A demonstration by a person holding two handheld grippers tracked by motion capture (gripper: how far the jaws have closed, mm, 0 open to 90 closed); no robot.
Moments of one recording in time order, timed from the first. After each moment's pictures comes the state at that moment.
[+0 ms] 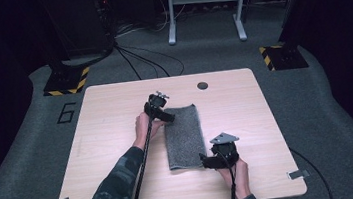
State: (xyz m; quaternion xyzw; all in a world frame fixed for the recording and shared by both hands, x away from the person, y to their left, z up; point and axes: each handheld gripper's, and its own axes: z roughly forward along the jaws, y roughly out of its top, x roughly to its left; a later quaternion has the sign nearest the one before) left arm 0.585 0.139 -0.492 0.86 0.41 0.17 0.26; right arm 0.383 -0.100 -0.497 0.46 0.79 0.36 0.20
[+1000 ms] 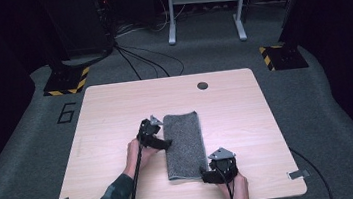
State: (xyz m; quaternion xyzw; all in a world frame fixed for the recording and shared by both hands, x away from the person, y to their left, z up) left arm 0.486 0.165 -0.502 0.87 0.36 0.14 0.31; right arm 0.348 -0.091 -0.523 0.47 0.79 0.33 0.21
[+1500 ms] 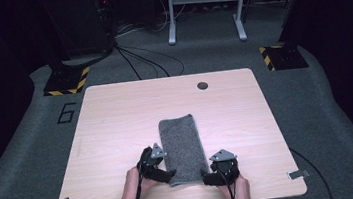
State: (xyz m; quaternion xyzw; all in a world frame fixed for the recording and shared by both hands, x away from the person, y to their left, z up) left arm 0.382 0.167 -0.515 0.89 0.30 0.10 0.33; right arm 0.341 -0.093 -0.522 0.48 0.79 0.32 0.21
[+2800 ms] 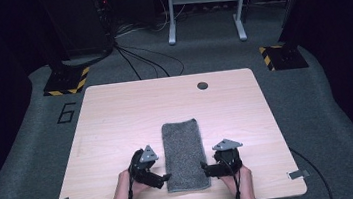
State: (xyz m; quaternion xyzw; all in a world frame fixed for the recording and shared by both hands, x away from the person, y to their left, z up) left arm 0.384 0.191 -0.495 0.88 0.30 0.10 0.37; right arm 0.362 -0.105 -0.492 0.46 0.80 0.36 0.18
